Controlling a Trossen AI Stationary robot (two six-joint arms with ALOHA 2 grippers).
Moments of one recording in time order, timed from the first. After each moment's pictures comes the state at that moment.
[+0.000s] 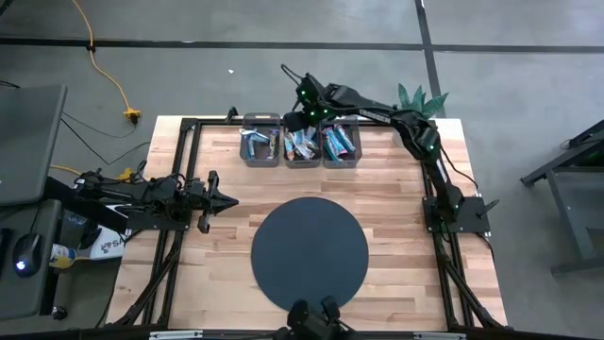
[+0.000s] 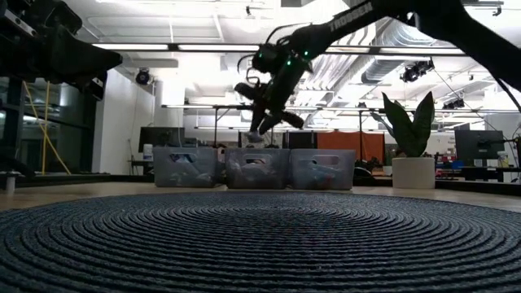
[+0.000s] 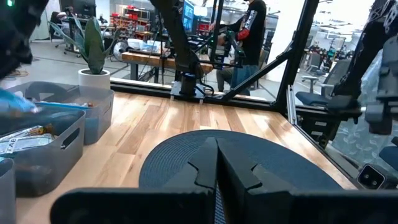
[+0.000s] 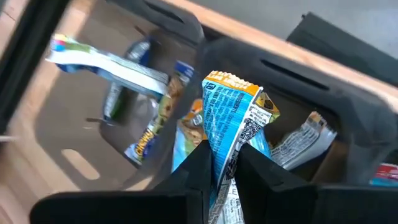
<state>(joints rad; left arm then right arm) -0.20 0.02 0.01 0.03 -0.17 -0.14 -0.57 2.22 2.01 -0.73 -0.13 0.56</state>
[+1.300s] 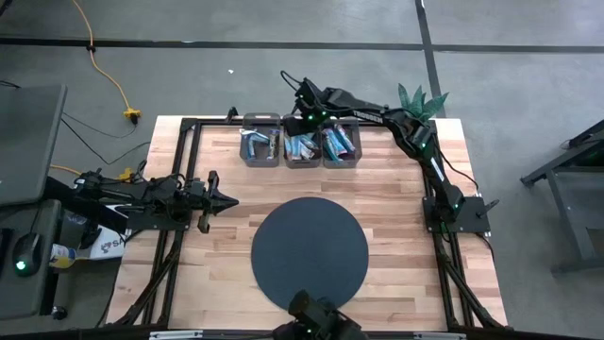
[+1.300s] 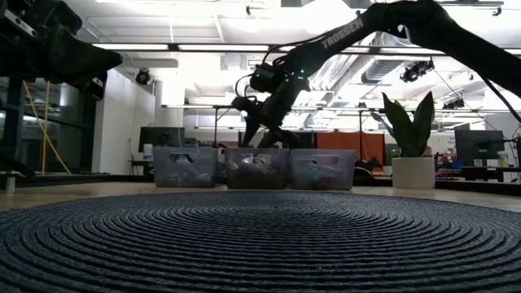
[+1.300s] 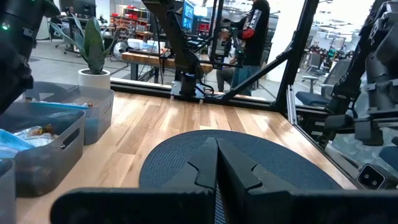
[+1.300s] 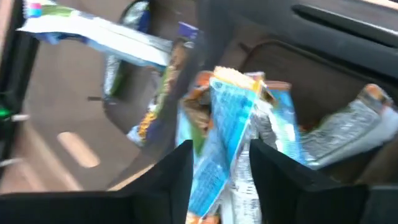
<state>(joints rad) -0.20 0.02 0.01 0.03 -0.17 -0.14 -0.60 2.30 2.01 -0.70 -0.31 0.59</state>
